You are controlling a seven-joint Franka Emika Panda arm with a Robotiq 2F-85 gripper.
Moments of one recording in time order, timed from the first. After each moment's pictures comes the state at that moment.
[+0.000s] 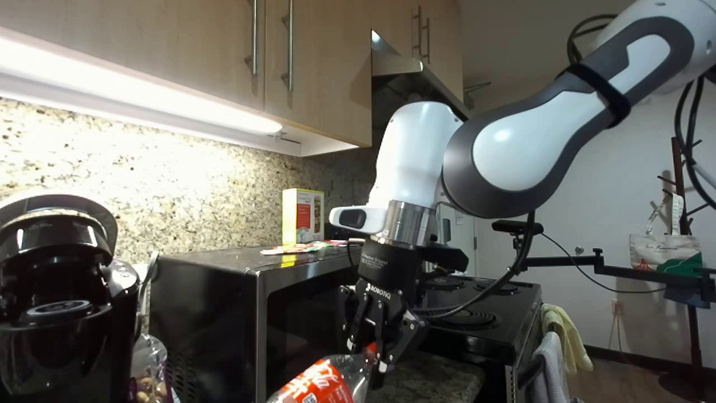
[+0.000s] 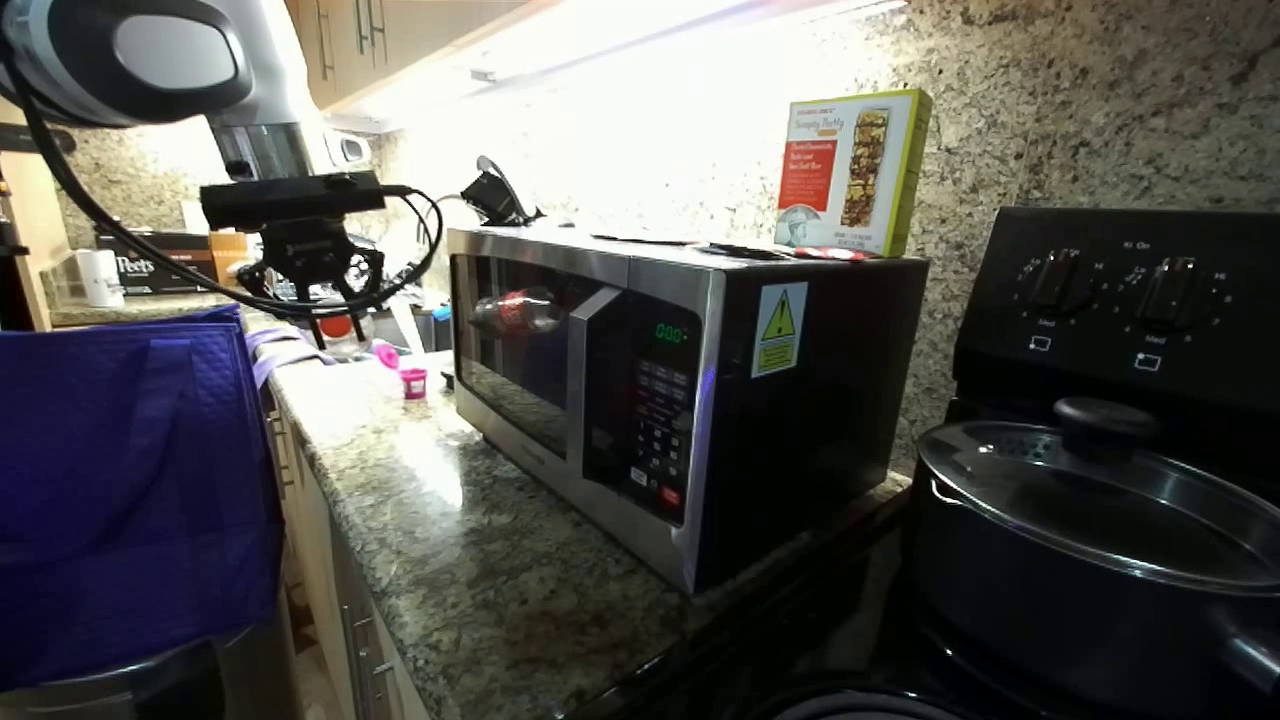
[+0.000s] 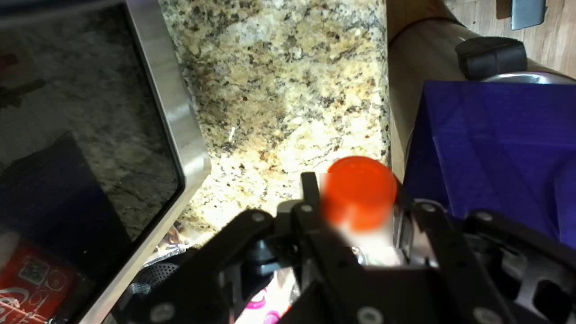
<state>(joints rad) 0.35 -0.18 -0.02 -2.38 0.03 2.45 -0.97</state>
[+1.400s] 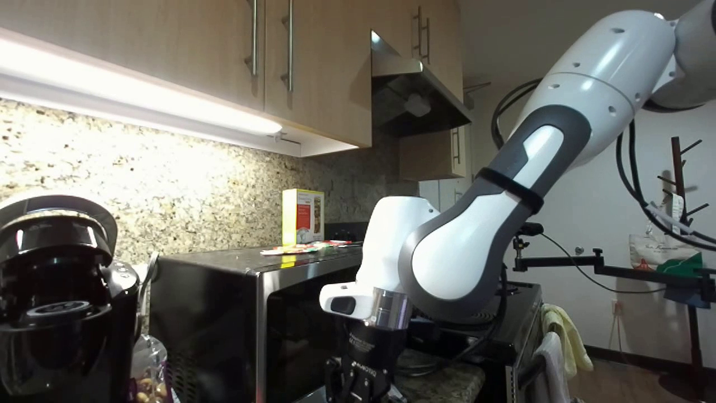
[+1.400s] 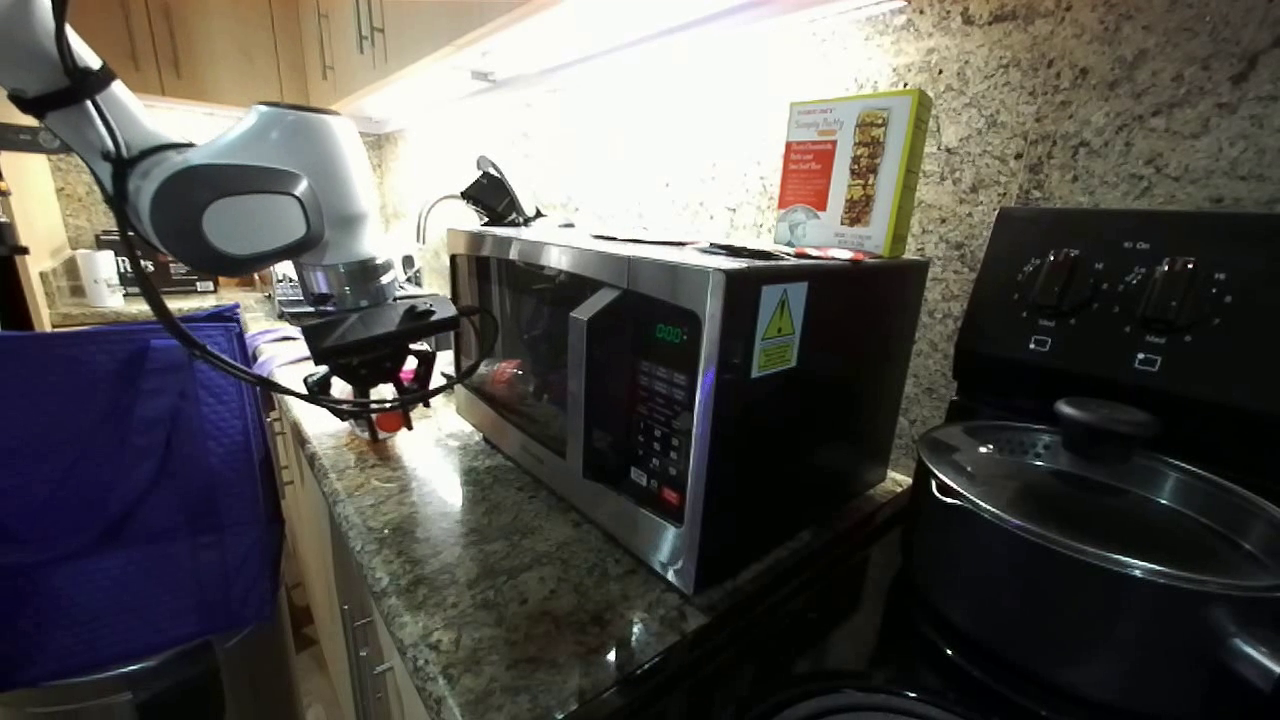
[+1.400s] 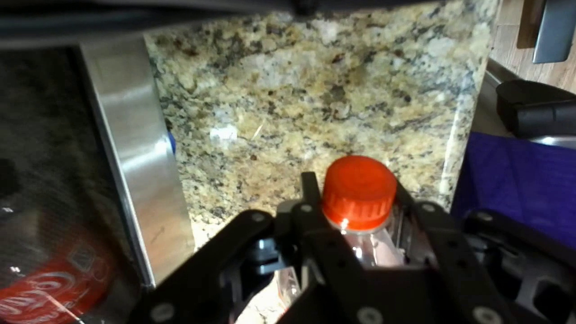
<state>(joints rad) 0.17 0.10 0.09 -2.37 0.19 2.71 -1.32</state>
